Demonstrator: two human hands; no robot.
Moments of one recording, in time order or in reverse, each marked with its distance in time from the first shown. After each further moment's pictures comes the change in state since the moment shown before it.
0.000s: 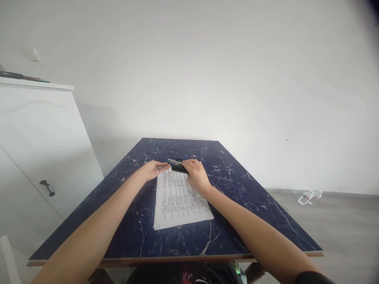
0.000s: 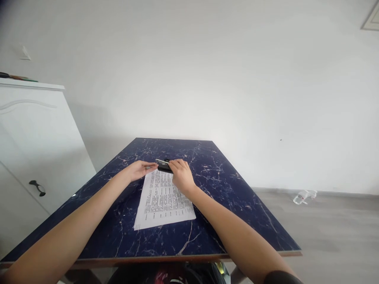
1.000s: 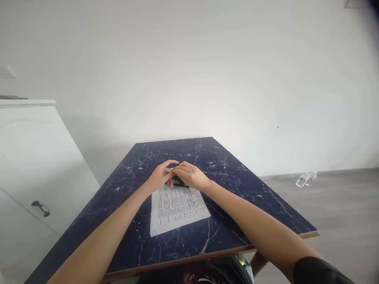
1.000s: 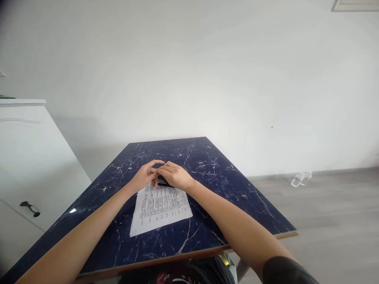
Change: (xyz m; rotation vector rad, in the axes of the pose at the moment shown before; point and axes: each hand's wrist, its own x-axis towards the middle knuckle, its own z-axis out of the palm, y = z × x) left_hand -0.058 -0.013 0.061 0.852 -0.464 0.486; right_hand 0.006 0.000 -0.019 0.171 -0.043 -0.381
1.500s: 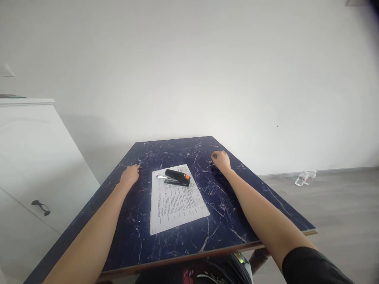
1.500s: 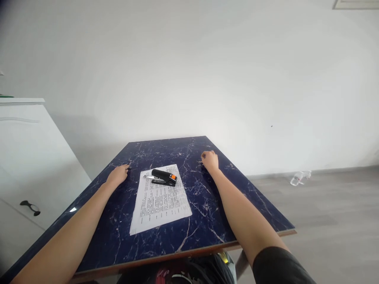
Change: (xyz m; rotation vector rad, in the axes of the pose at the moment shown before) left_hand -0.012 -0.117 -0.127 0.981 0.430 -0.463; right_hand -0.089 0.132 -0.054 -0.372 0.076 1.073
